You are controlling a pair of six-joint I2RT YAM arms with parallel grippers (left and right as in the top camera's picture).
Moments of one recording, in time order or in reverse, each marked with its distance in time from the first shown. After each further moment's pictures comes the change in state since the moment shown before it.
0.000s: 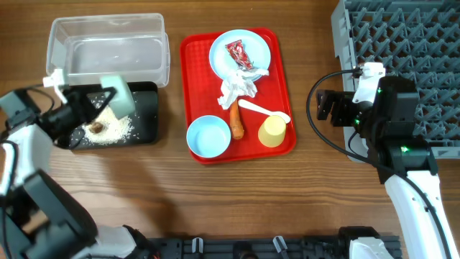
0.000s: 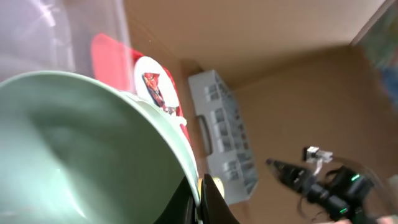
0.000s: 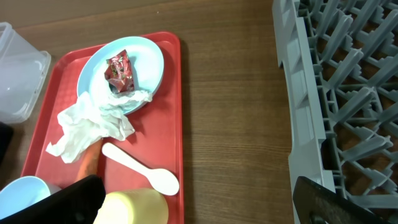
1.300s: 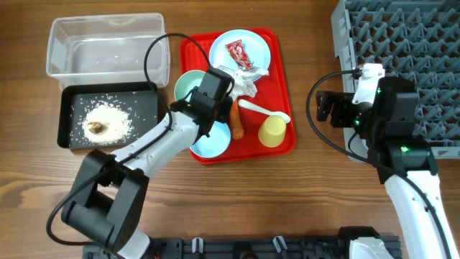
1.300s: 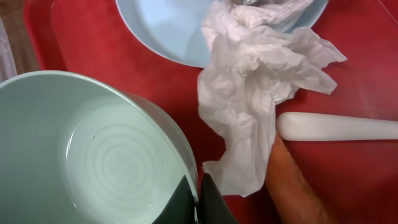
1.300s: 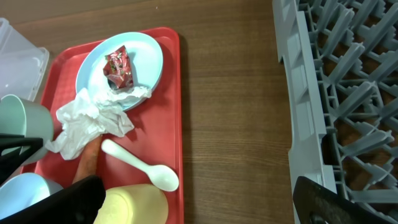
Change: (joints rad) left arm -1.113 0.110 0.035 0.253 -1.570 -0.083; right arm 0.000 0.000 0.000 -0.015 0.000 0.000
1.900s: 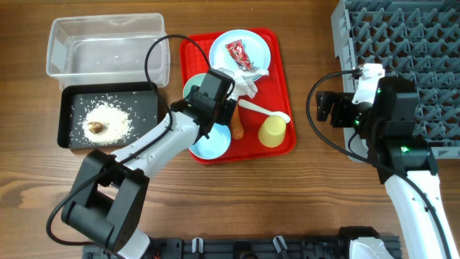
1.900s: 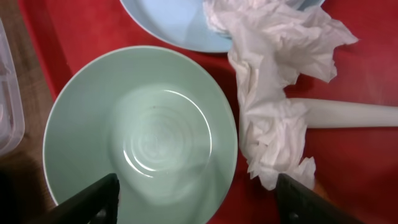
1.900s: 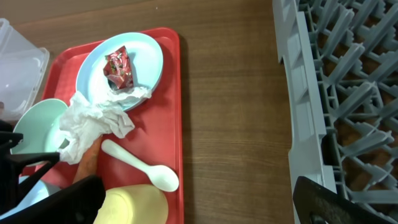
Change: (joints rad) left arm -0.003 0.000 0.003 -0.047 -0.004 -0.012; right arm 0.000 0.000 0.000 0.005 0.000 -0.002
